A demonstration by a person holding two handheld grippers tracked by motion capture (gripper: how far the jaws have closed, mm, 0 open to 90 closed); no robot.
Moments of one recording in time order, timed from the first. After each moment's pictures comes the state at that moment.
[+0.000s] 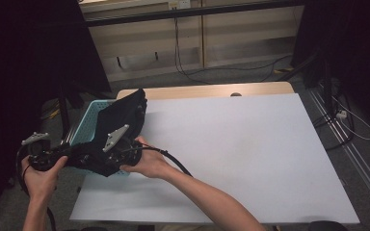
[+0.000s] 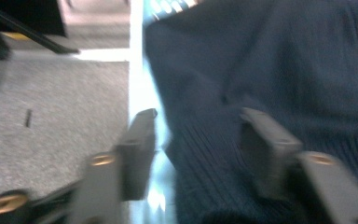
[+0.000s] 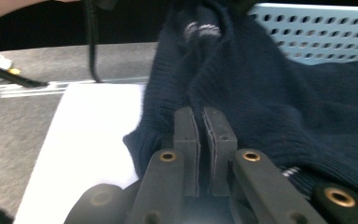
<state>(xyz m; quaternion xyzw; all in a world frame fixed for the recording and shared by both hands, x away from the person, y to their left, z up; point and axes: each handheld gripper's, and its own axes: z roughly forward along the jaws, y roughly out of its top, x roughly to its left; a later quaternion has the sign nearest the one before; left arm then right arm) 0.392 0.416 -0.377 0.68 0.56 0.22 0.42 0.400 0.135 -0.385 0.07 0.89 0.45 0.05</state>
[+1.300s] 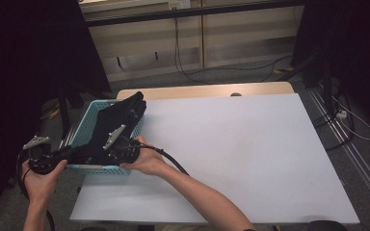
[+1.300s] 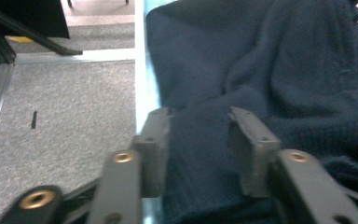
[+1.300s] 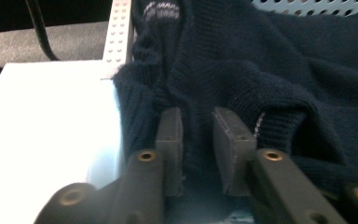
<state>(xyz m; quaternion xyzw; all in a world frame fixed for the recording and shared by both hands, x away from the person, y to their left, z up) 0.389 0.415 -0.391 0.70 0.55 0.22 0.40 0.425 0.150 -0.413 0.11 0.90 0.41 0.06</state>
